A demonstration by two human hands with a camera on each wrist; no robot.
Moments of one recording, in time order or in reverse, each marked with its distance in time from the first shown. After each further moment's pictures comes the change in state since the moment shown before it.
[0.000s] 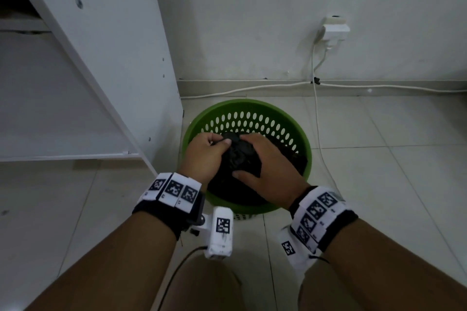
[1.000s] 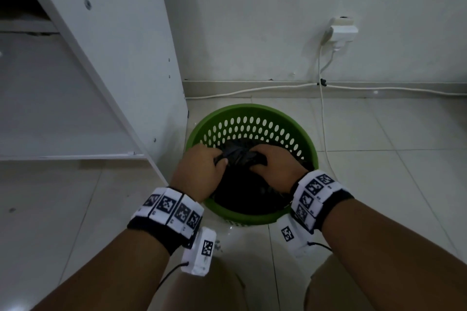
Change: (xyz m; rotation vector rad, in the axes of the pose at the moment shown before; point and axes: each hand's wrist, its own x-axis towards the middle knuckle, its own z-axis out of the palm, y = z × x) left_hand -0.007 -0.021 -0.025 0.678 -0.073 0.440; right_hand 0.031 0.023 0.001 -0.066 -0.201 0.239
